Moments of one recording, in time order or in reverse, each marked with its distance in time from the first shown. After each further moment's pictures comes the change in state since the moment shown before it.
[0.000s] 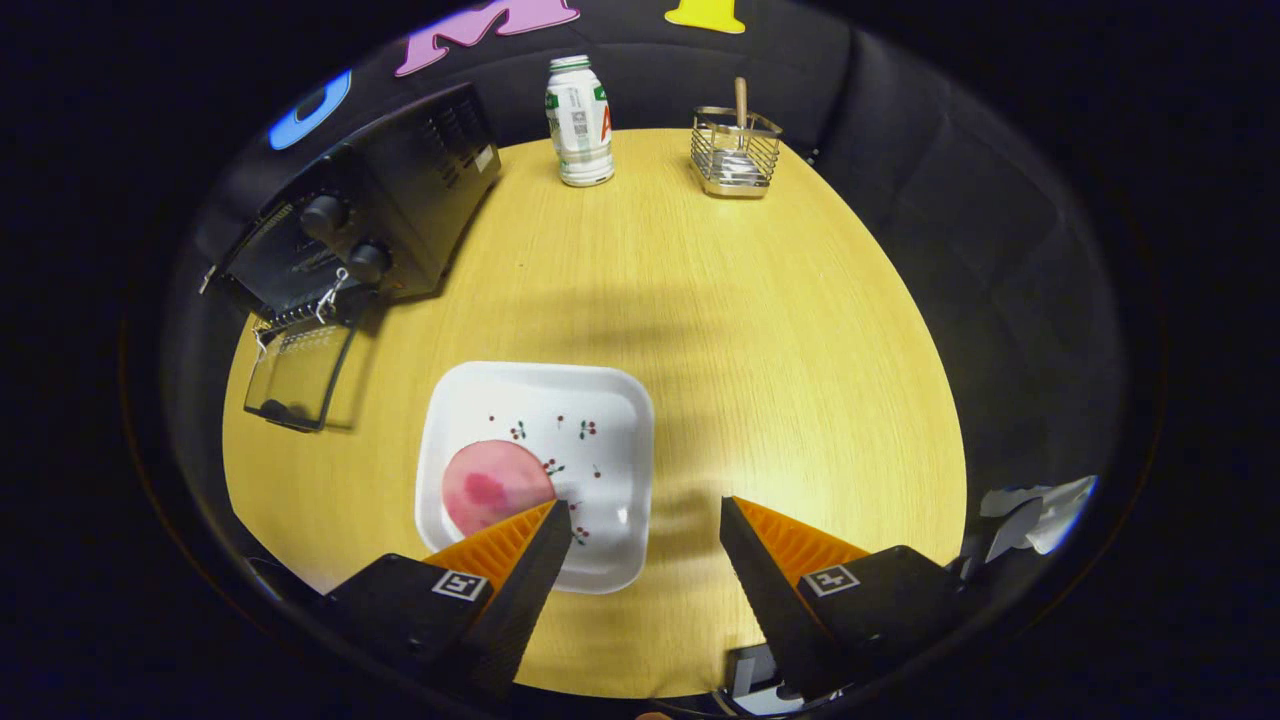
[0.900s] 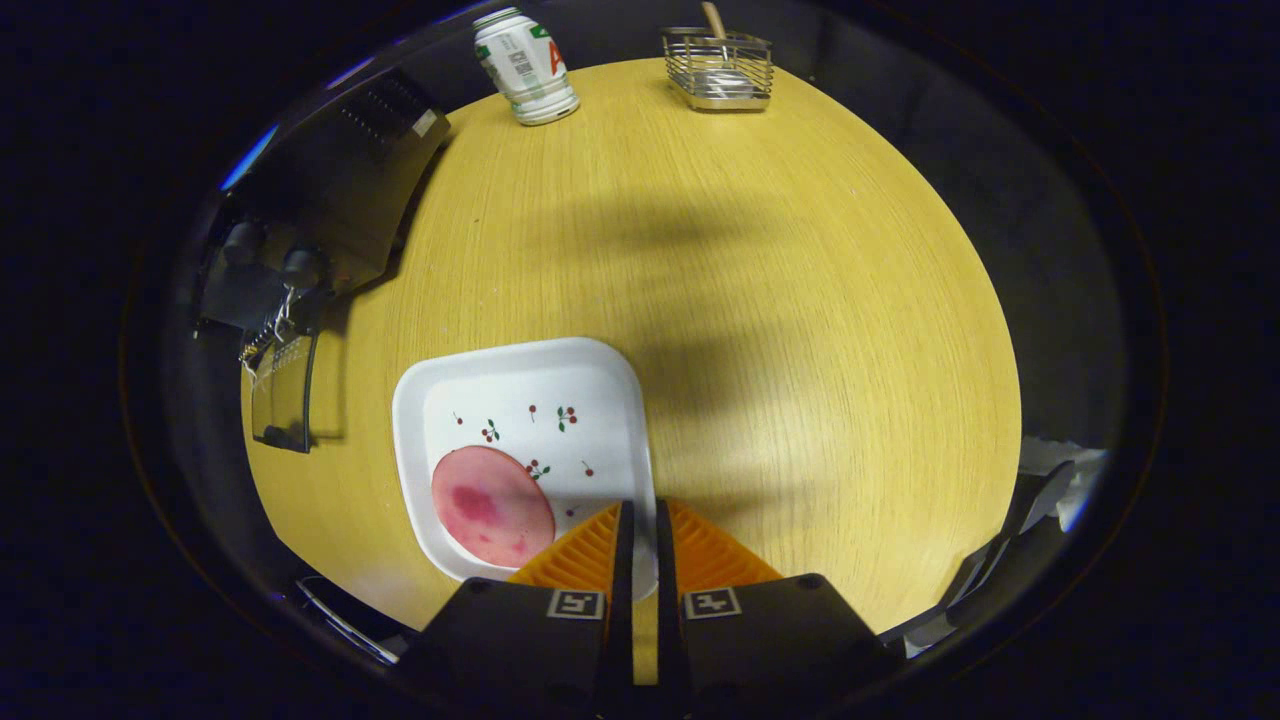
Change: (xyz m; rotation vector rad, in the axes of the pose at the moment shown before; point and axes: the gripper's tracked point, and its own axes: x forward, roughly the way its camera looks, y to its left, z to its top) arm 0.025 0.007 -0.010 0.163 0.211 0.094
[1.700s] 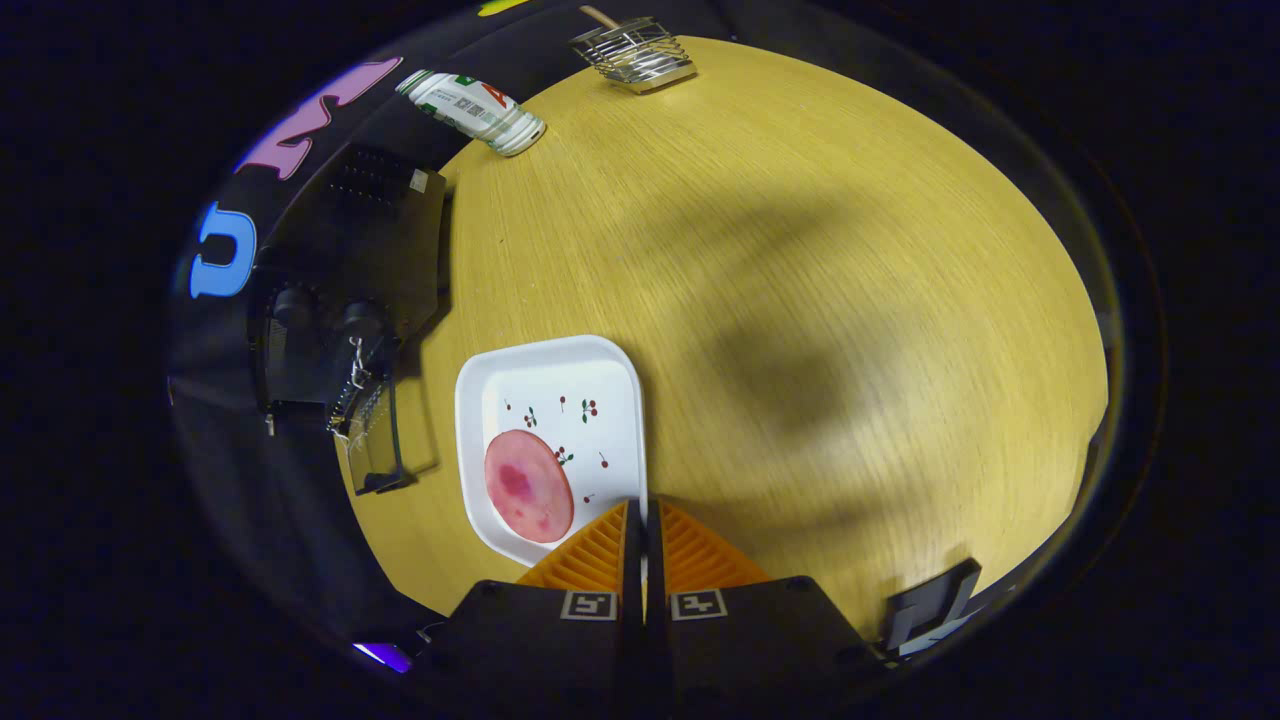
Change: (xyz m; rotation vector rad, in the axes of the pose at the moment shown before) arm -0.009 0.049 -0.038 0.279 -0.023 0.264
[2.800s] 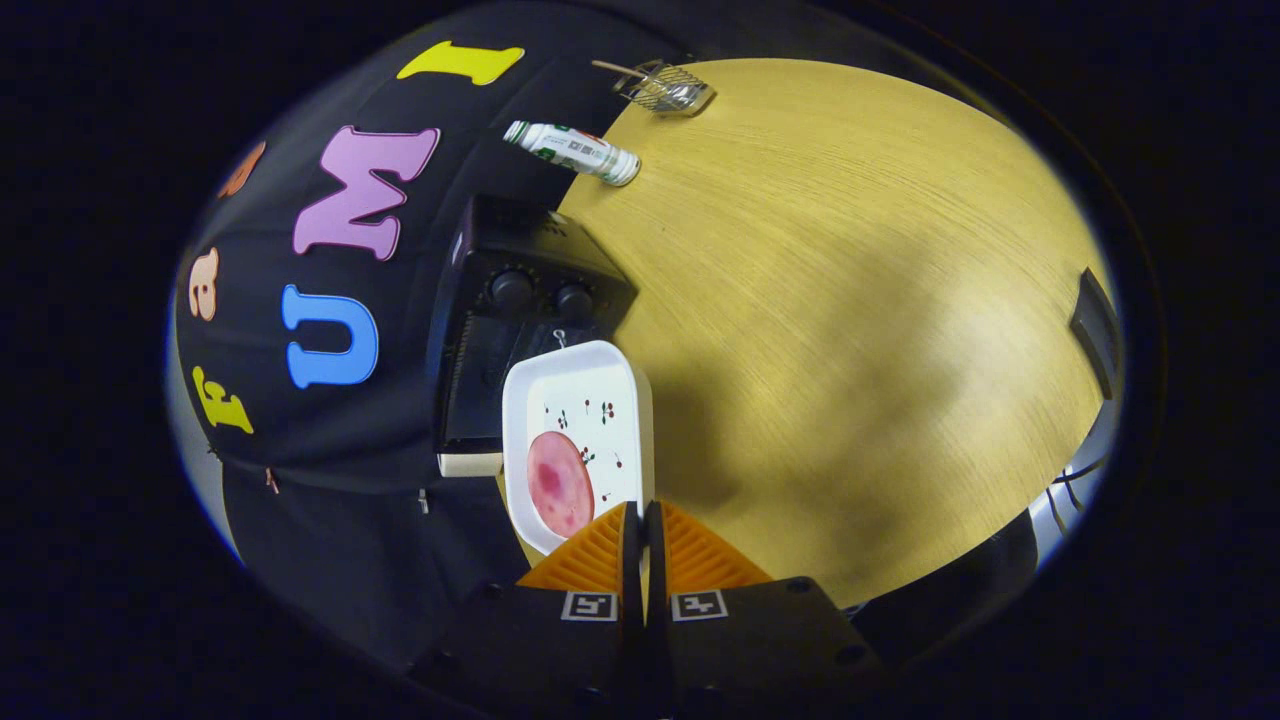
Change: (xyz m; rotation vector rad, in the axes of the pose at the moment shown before) arm -0.066 0.166 -0.077 0.268 -0.175 0.349
